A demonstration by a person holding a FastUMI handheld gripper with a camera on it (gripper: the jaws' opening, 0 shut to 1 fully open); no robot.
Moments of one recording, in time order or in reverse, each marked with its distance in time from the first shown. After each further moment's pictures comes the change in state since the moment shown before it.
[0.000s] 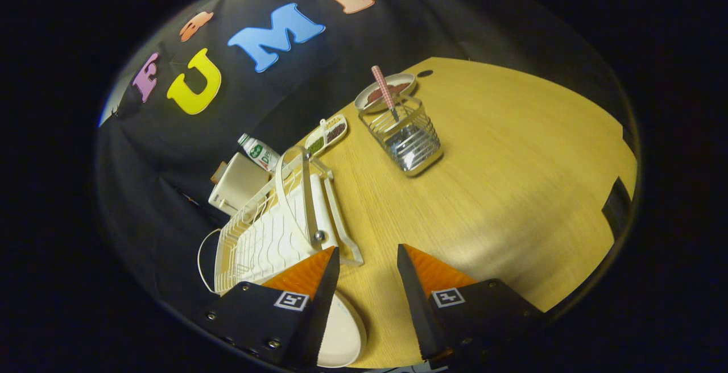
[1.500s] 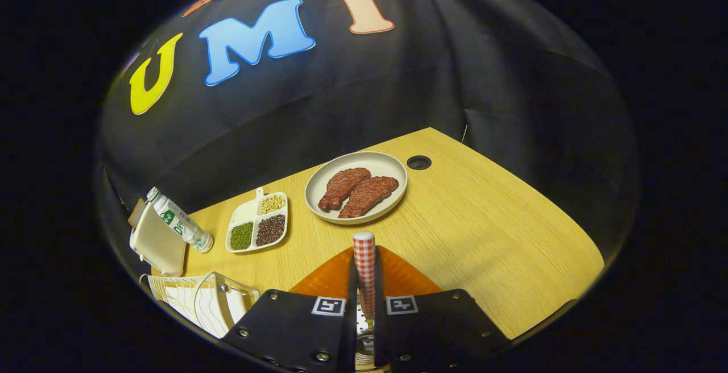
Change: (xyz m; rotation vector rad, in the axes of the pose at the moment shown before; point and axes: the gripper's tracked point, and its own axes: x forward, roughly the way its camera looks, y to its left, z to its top) arm 0.149 -0.034 0.192 -0.228 -0.134 -0.265
